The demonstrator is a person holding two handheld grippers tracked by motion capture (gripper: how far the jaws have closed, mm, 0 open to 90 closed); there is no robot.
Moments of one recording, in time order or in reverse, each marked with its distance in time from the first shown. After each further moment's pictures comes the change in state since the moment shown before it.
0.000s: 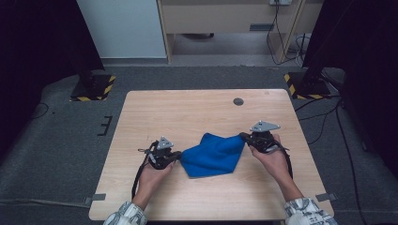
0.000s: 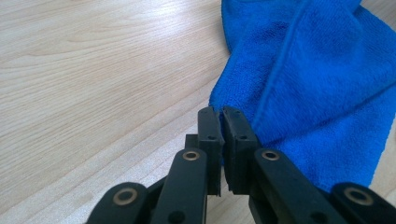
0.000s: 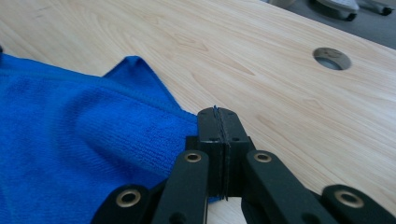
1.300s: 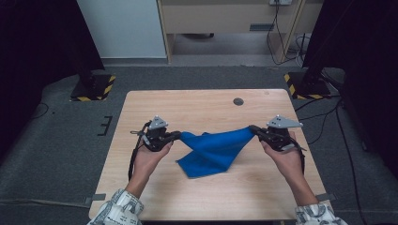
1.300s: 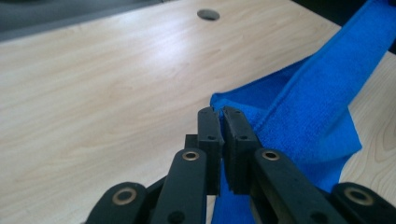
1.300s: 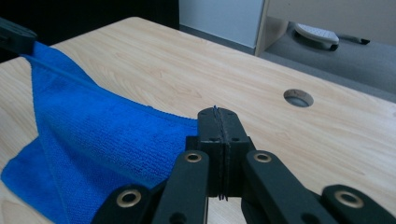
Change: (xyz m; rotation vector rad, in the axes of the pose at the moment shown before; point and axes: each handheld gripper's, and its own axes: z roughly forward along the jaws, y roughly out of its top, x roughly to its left) left arm 0.004 0.071 -0.047 -0.139 0.003 -0.004; right arm -0.004 0.026 -0.062 -0.144 -0.006 0.058
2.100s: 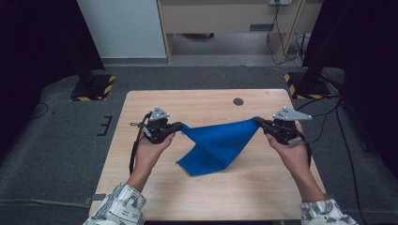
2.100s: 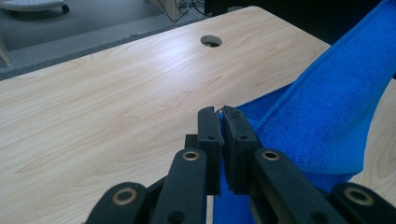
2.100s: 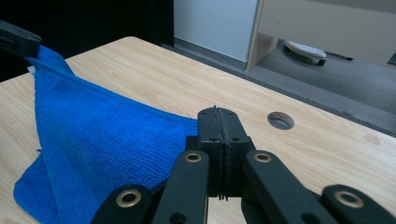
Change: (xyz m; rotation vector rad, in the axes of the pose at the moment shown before) left arm -0.005 0.030 -0.007 -0.032 0.024 0.003; right arm -0.005 0.030 -0.018 -0.043 -0.028 -0.016
